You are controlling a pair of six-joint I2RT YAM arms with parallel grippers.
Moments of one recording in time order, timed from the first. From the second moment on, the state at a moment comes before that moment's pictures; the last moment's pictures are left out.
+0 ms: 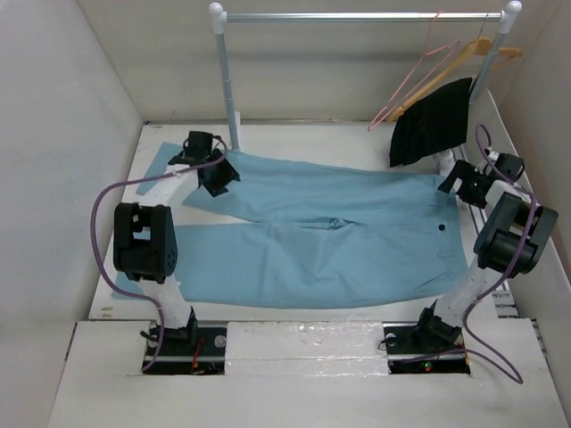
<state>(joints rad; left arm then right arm) -0.07 1.82 1.36 -0.47 0.09 -0.80 -0.52 1.85 1.21 -0.20 -0.39 0.04</state>
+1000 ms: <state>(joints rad) -0.27 1.93 1.26 -0.40 0.09 -0.71 -0.52 2.03 1.49 -0.21 -0.48 0.08</state>
